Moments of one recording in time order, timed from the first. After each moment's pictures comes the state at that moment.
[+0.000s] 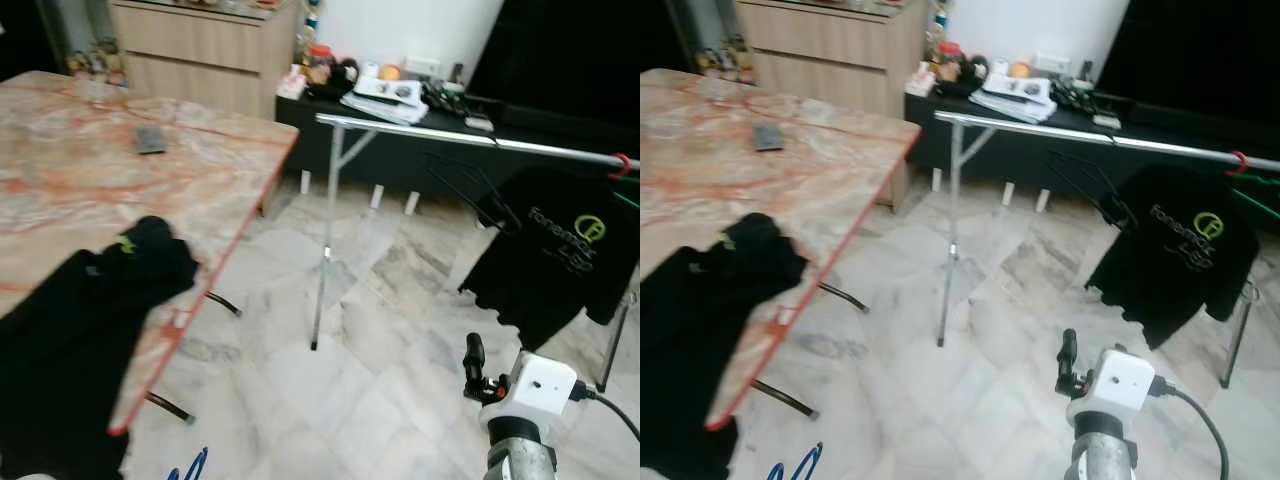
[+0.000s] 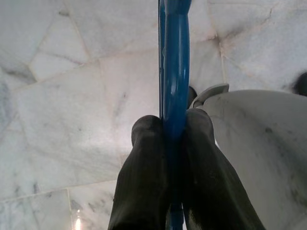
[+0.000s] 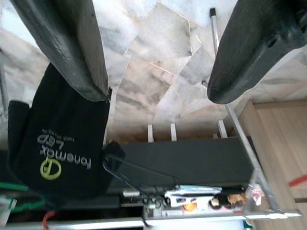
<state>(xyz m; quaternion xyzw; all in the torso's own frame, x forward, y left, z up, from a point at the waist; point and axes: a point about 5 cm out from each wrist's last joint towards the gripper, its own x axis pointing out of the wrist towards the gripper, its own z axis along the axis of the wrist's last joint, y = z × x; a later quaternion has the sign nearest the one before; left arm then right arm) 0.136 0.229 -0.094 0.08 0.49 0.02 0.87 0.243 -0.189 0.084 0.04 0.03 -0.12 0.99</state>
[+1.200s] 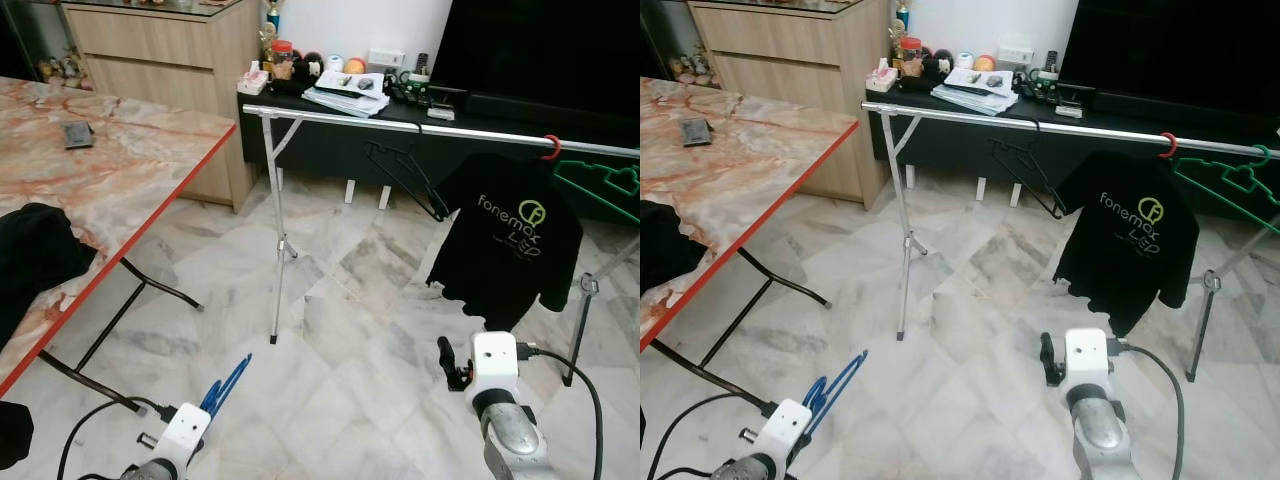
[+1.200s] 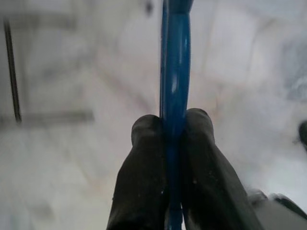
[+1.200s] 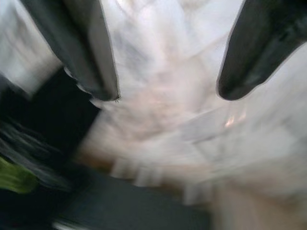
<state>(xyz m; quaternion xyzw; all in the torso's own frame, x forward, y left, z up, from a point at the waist) 0.259 0.218 -0.020 0.25 0.28 -0.15 0.92 0.303 -0.189 0.060 -0.16 0.13 0.16 0.97</state>
